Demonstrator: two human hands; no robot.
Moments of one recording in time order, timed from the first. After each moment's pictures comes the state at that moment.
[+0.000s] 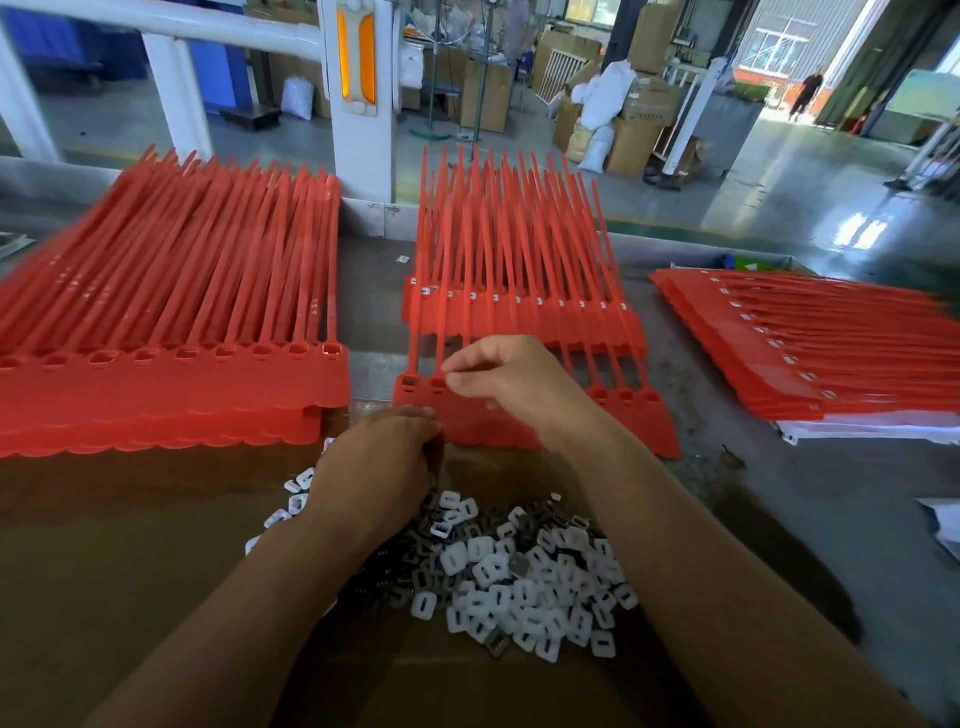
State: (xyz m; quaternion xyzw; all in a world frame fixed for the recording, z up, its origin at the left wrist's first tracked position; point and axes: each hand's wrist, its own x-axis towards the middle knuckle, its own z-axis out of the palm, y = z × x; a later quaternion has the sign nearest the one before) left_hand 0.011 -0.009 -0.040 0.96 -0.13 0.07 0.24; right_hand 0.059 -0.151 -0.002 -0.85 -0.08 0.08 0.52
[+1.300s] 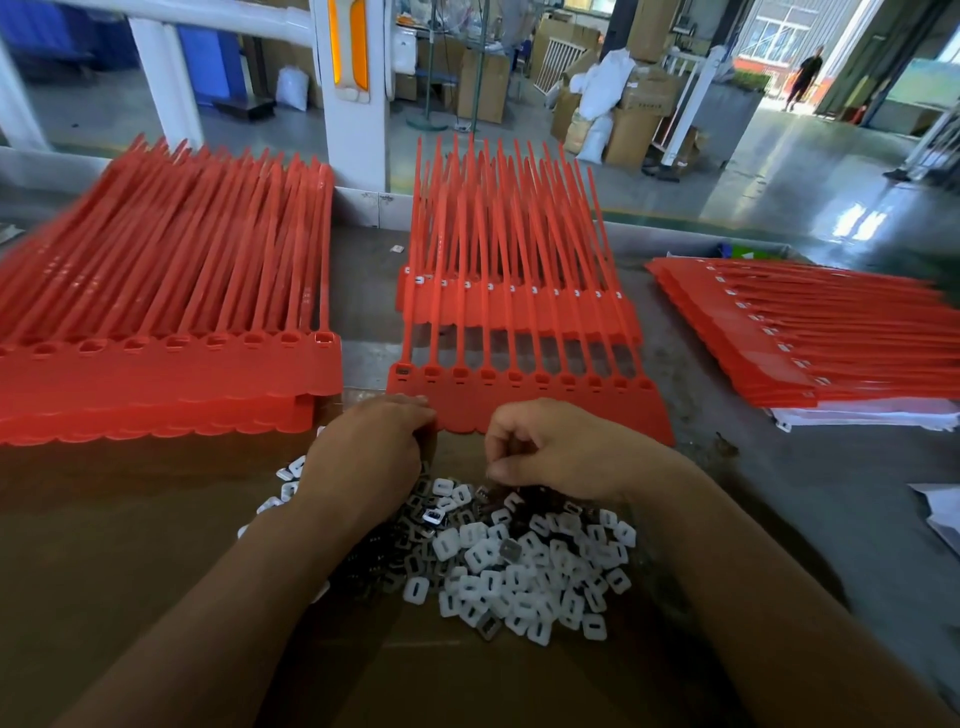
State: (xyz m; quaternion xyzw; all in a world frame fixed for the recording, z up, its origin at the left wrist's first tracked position) left_hand 0.014 -0.010 -0.038 0.96 -0.11 0.05 0.25; right_hand 0.016 -0.187 0.003 -0.91 -0.20 0.22 0.27
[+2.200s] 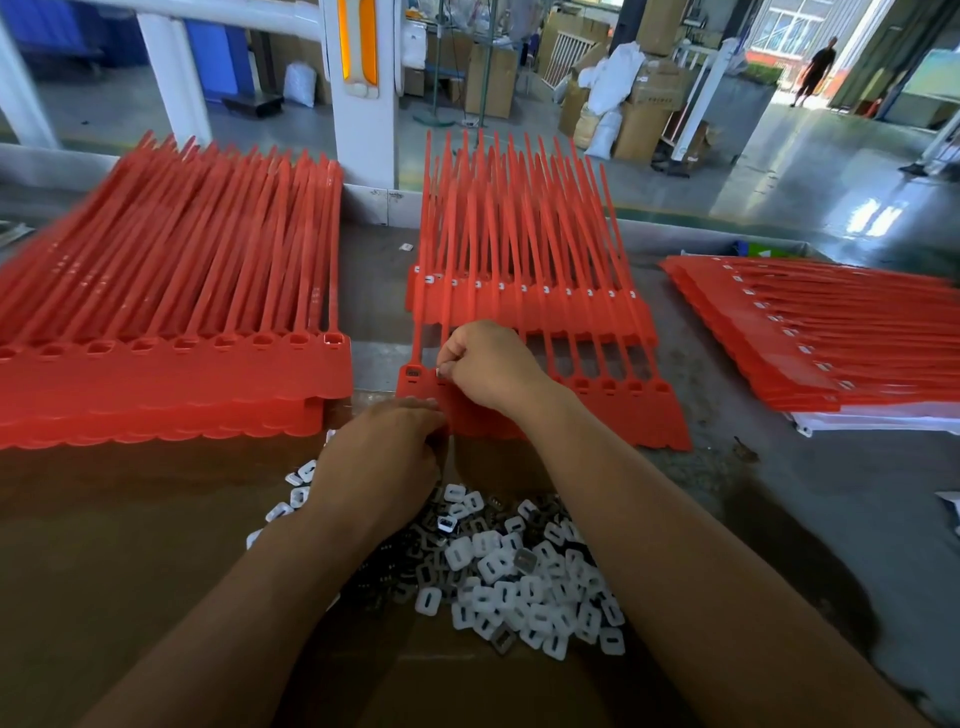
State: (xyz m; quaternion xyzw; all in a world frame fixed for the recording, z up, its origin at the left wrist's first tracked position) left_hand 0.009 -0.010 -0.037 0.96 -0.13 0.08 0.25; right_hand 0.099 -0.126 -0.025 -0.96 -0.09 0.03 0.28
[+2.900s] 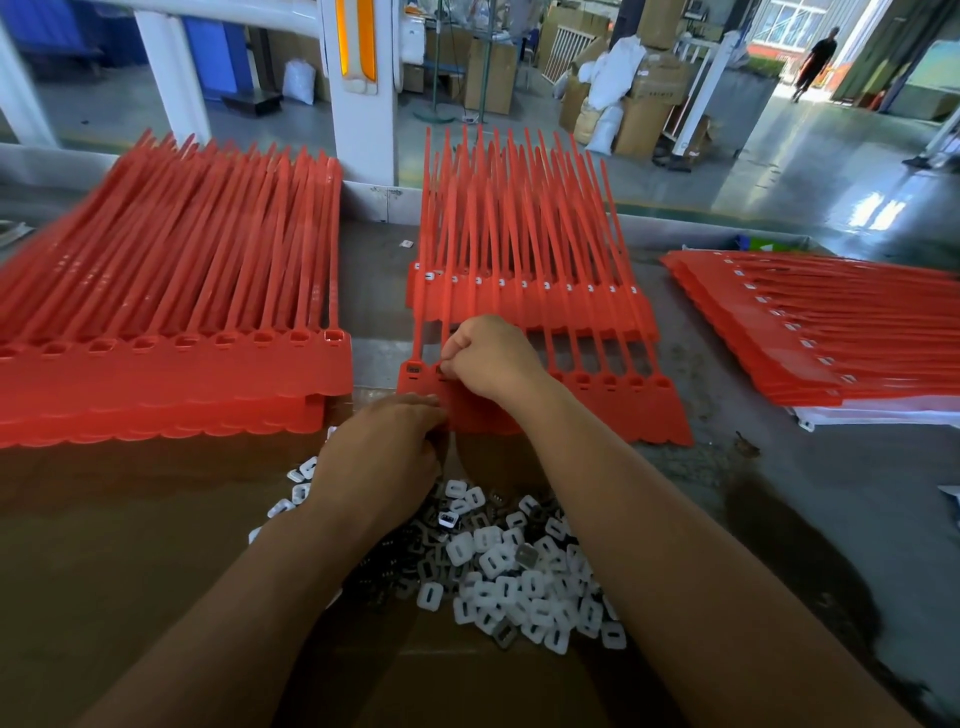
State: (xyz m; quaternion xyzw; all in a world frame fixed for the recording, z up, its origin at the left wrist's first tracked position) left_hand 0.010 -0.011 -0.038 0.96 -0.13 0.07 0.24; right_hand 0.104 -0.125 -0.026 -0.95 -0.04 0.03 0.30
